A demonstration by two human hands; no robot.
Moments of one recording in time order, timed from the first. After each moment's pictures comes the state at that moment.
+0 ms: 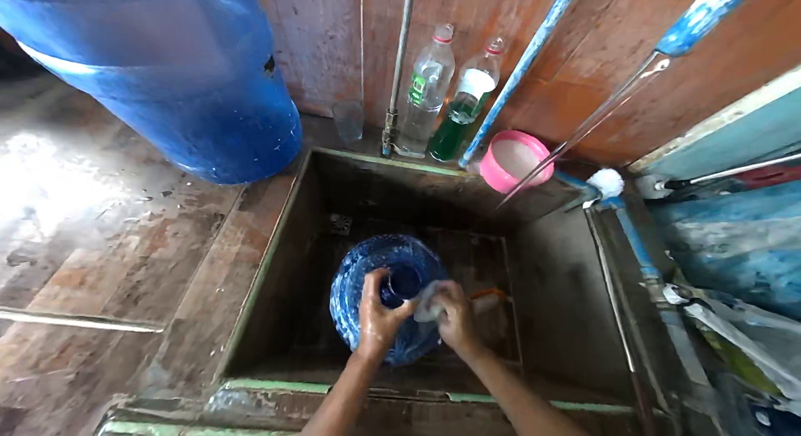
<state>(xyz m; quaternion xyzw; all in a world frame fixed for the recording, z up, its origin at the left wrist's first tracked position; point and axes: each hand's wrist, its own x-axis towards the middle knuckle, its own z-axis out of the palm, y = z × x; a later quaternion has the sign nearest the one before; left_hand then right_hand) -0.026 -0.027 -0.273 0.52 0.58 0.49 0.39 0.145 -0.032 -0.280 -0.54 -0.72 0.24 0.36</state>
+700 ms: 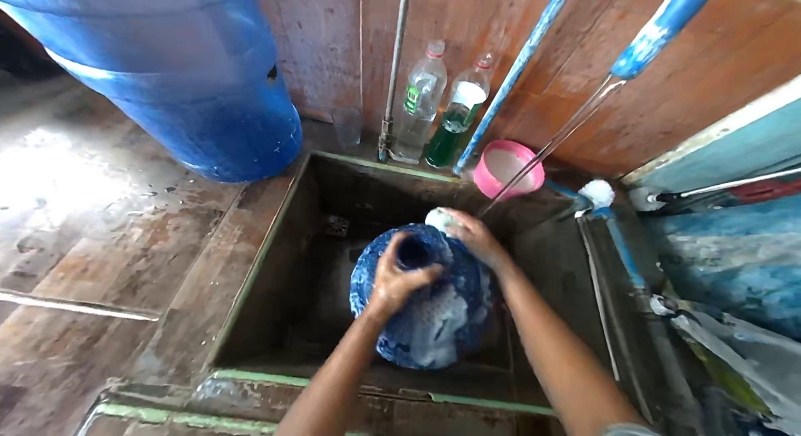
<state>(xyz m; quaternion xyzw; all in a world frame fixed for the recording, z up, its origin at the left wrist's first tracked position) 0.008 0.022 -0.202 0.47 0.44 0.55 0.53 0.216 0.110 -0.212 -0.52 -0.70 0.41 0.27</state>
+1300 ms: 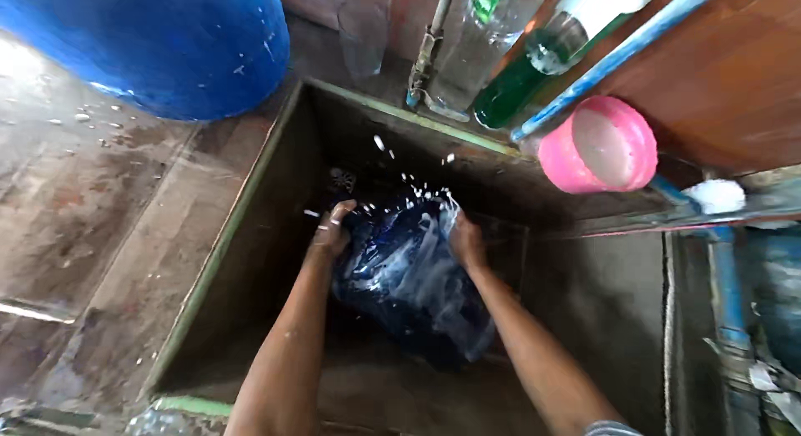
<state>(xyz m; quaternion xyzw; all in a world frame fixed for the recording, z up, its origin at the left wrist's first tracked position) -0.099 0.117 -0.365 0.21 0.56 0.50 0.63 0.178 0.137 -0.344 -0.72 -0.61 0.34 0.07</state>
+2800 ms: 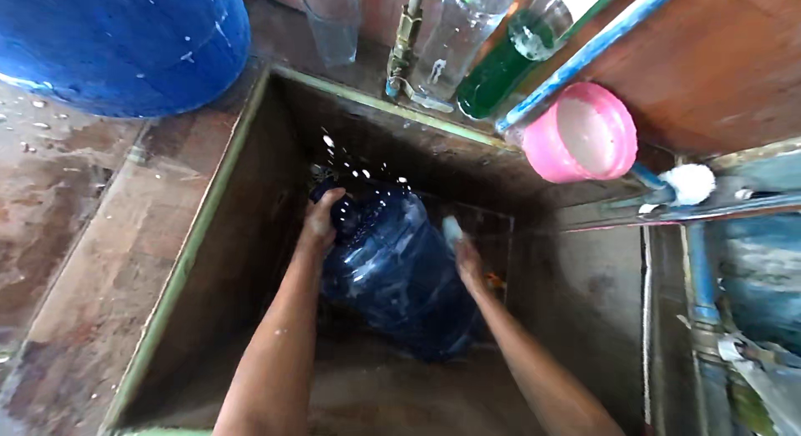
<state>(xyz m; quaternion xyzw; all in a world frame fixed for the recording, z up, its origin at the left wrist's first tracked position) -0.091 0.139 -0.375 0.21 0.60 0.50 0.58 0.212 0.081 -0.375 -0.74 -0.52 0.40 0.16</state>
